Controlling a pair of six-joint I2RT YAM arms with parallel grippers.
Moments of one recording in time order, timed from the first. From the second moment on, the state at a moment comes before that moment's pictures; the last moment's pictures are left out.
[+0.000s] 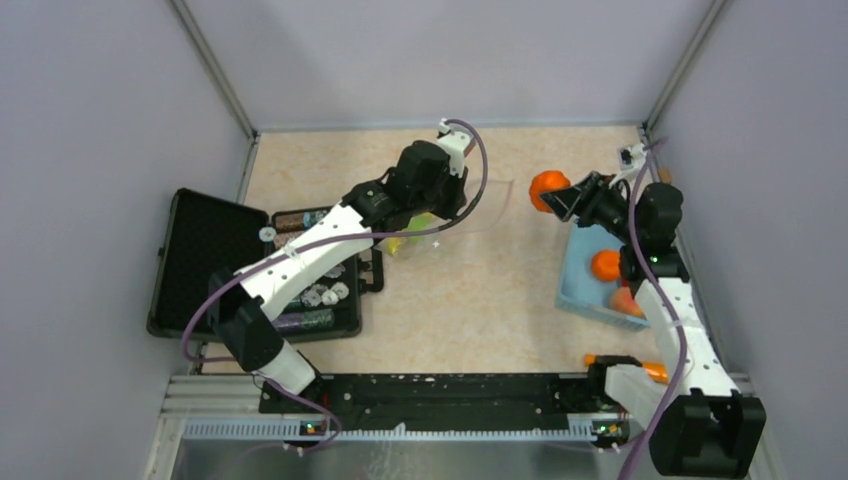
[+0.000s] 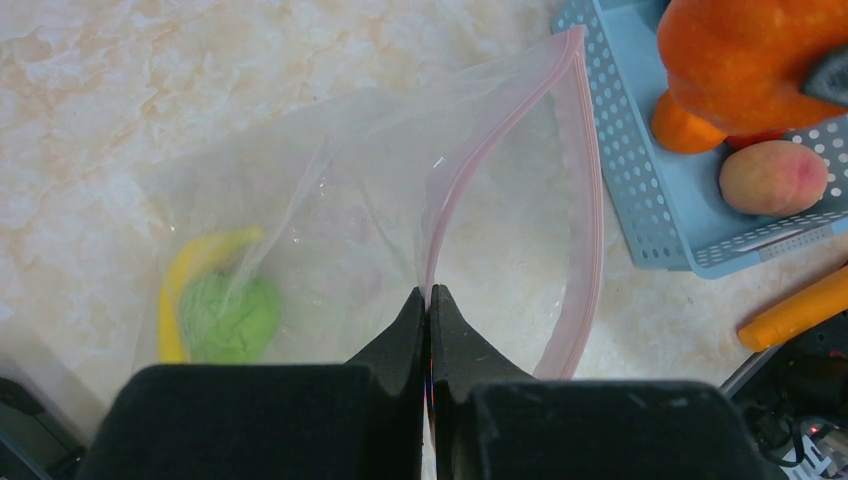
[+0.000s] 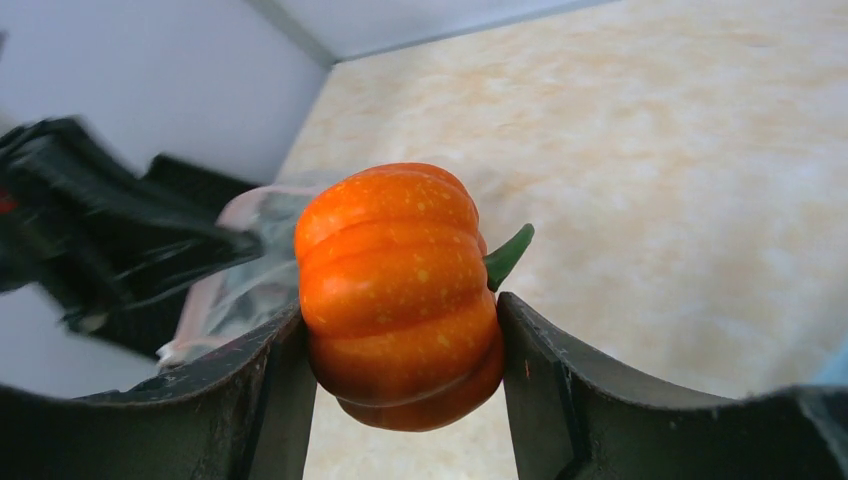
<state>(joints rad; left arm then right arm) -0.80 1.57 1.52 -0.47 -0.02 -0.23 -0.05 0.96 0.75 0.02 -0.60 0.54</state>
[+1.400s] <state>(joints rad) -0.80 1.60 1.57 -0.49 0.01 -0.26 0.45 1.23 1.02 -0.20 -0.29 0.25</state>
